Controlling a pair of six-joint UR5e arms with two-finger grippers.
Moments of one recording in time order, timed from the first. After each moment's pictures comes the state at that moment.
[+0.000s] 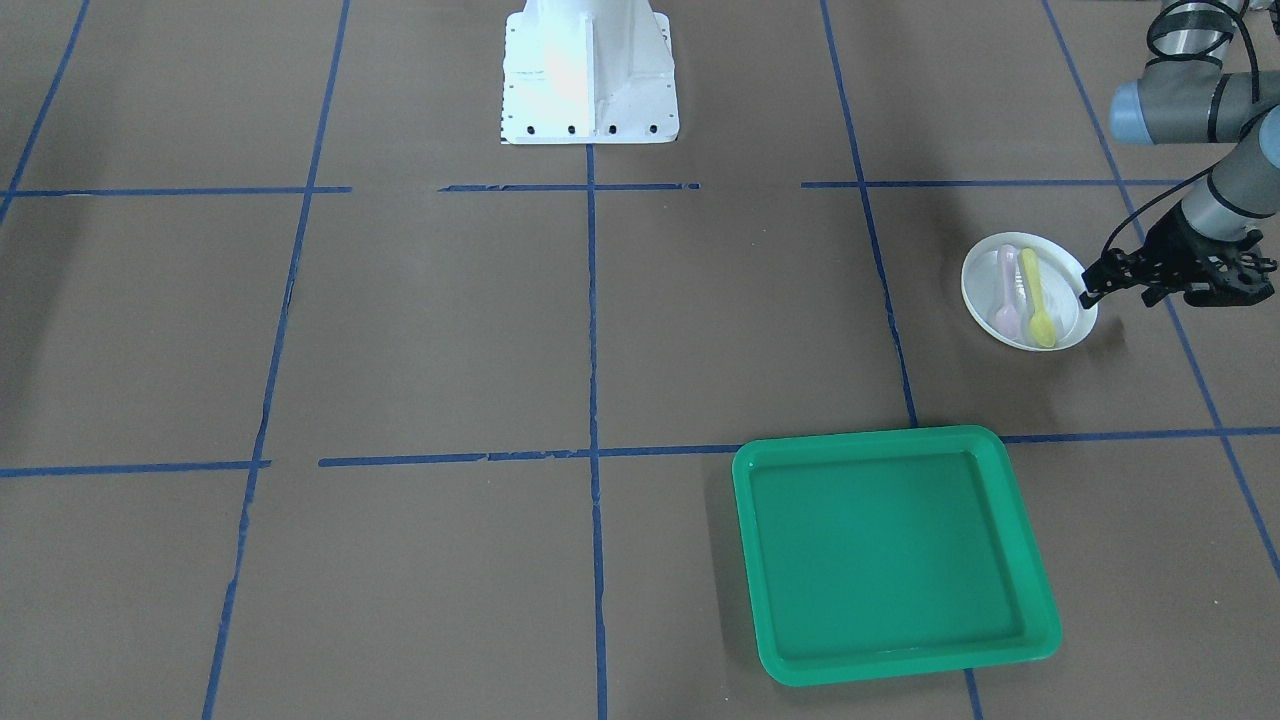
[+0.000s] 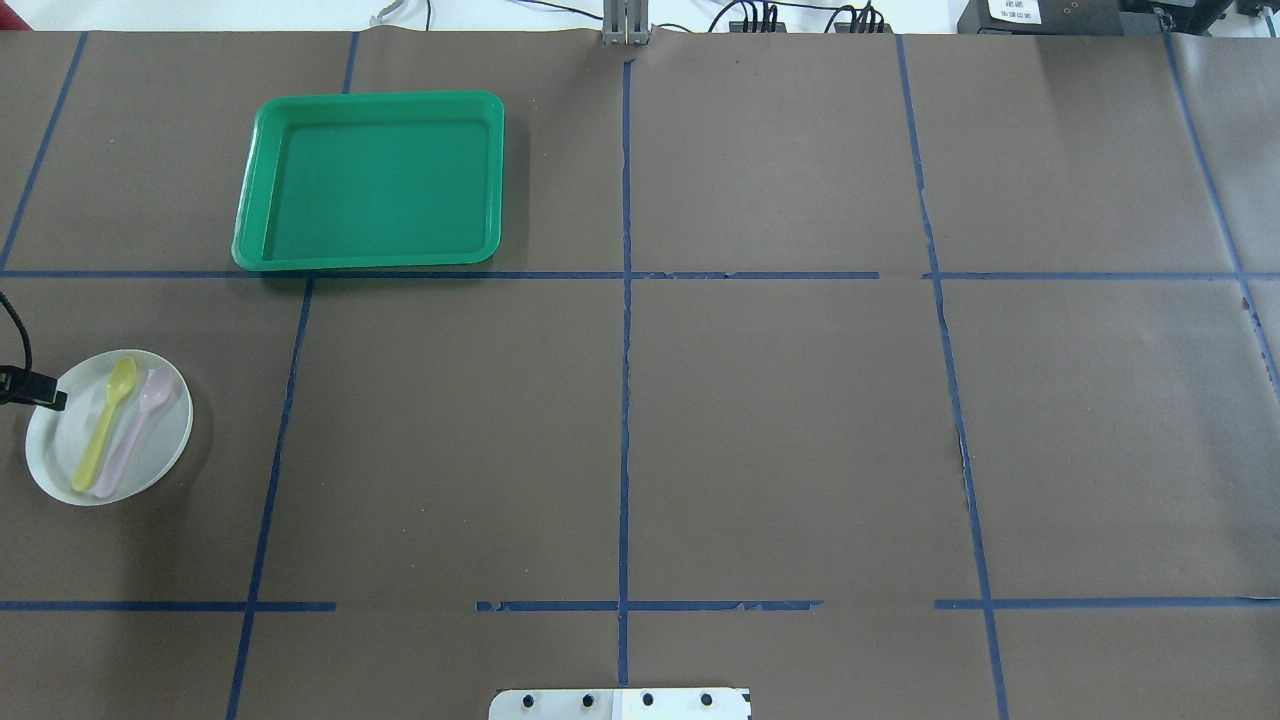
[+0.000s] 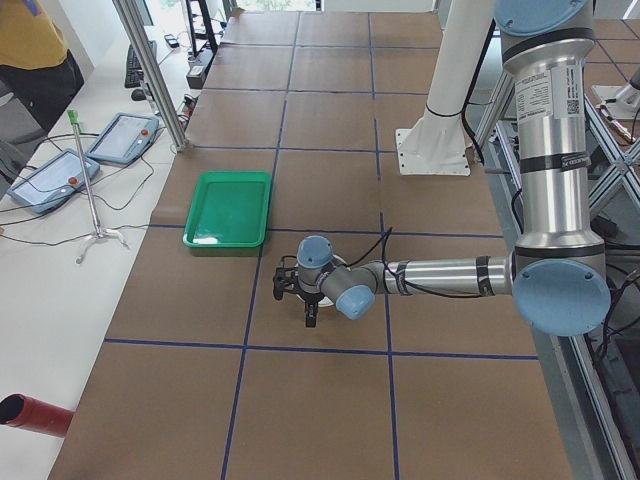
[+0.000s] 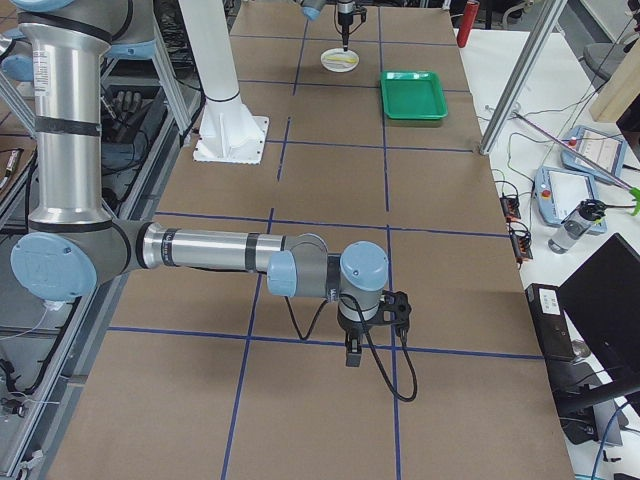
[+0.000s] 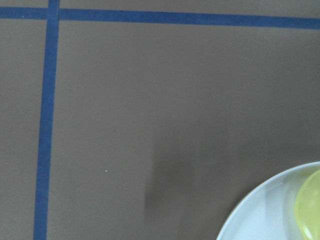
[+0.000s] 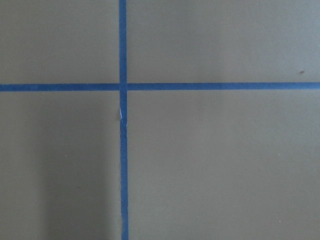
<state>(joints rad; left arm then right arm) -1.01 -1.42 -1.53 -2.34 -2.18 -0.78 1.58 -1.63 1.62 -1.55 2.27 0.03</state>
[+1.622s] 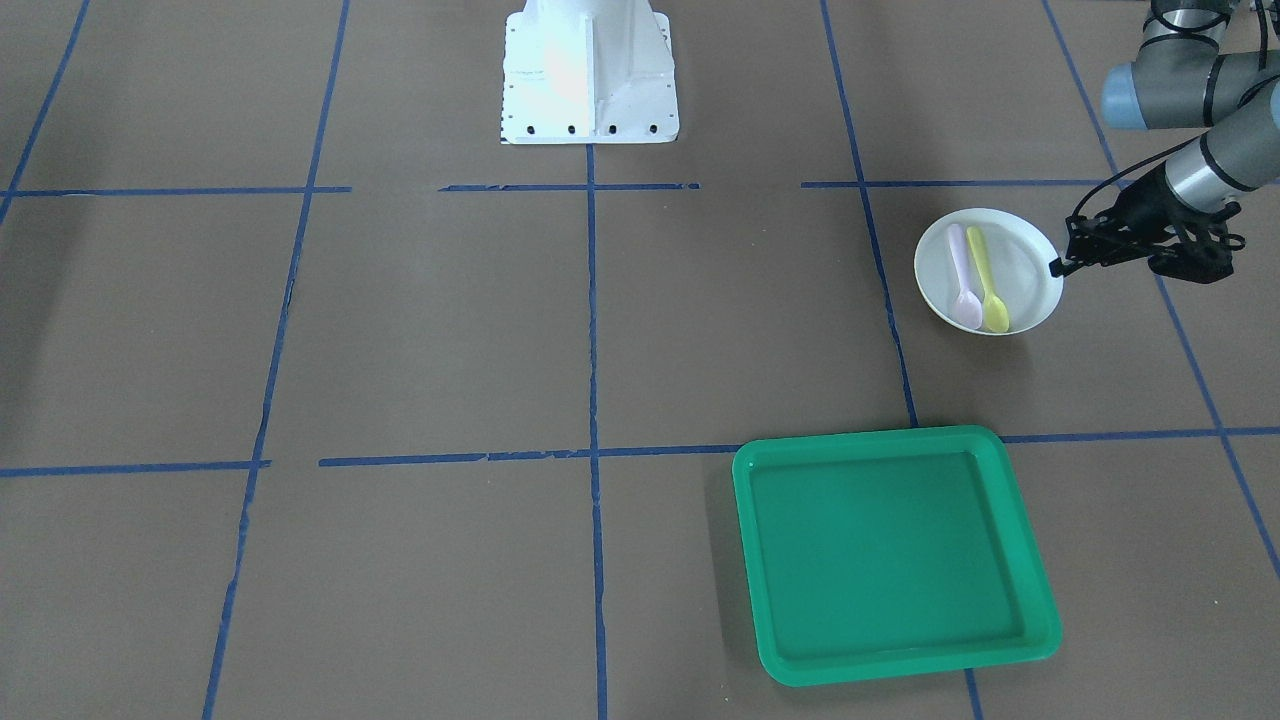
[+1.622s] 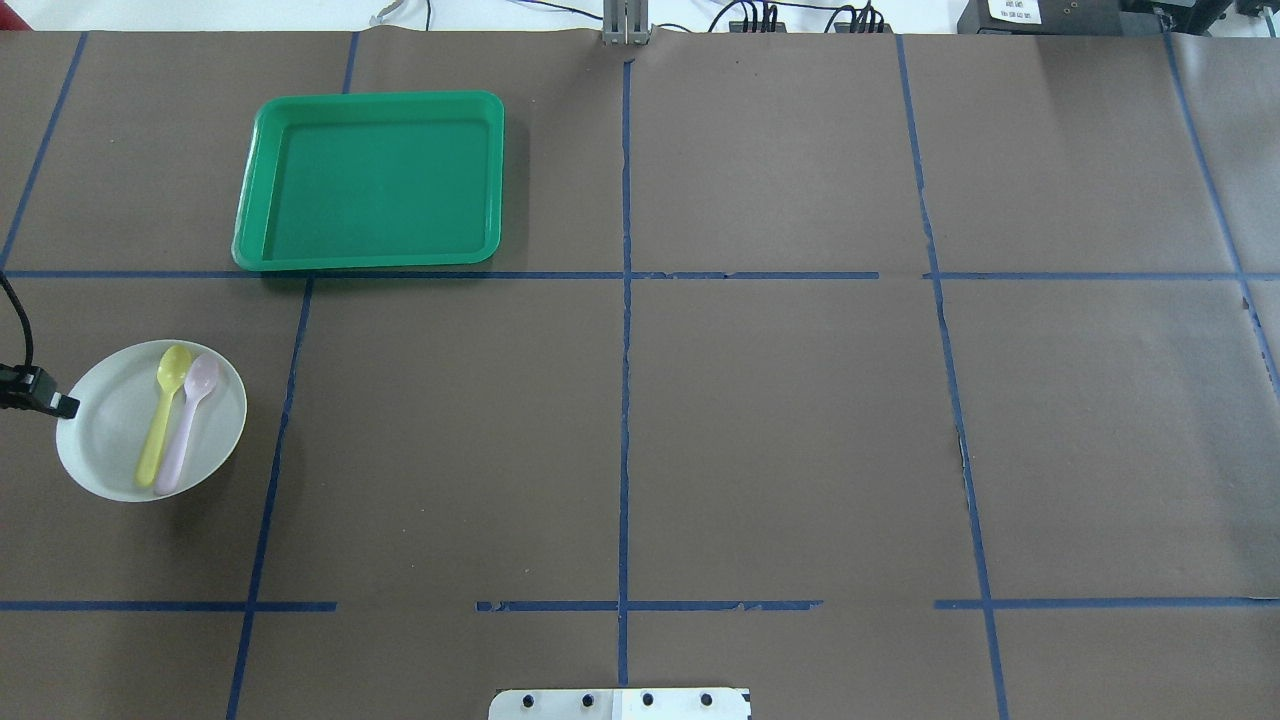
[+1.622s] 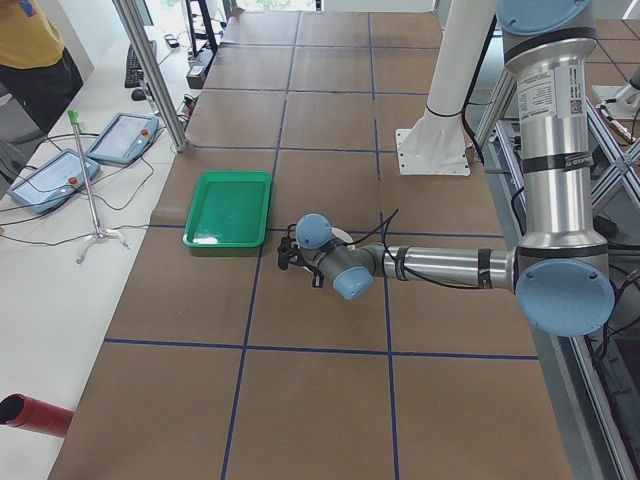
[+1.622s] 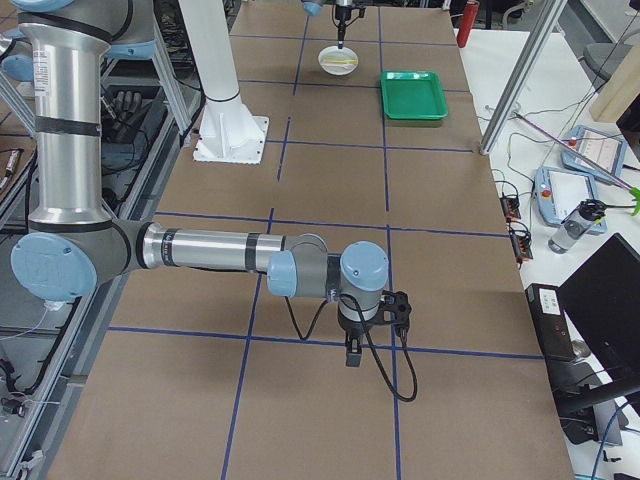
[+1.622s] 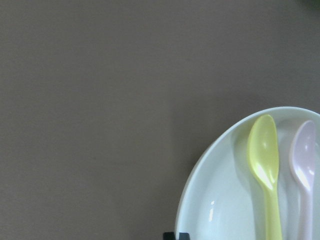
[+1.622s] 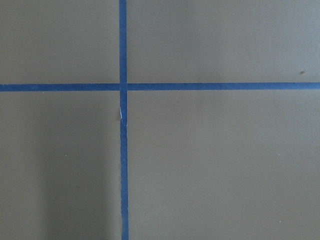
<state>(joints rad) -1.07 -1.43 -1.66 -2.33 -2.46 -0.77 1.58 -1.63 1.62 -1.55 2.28 0.03</state>
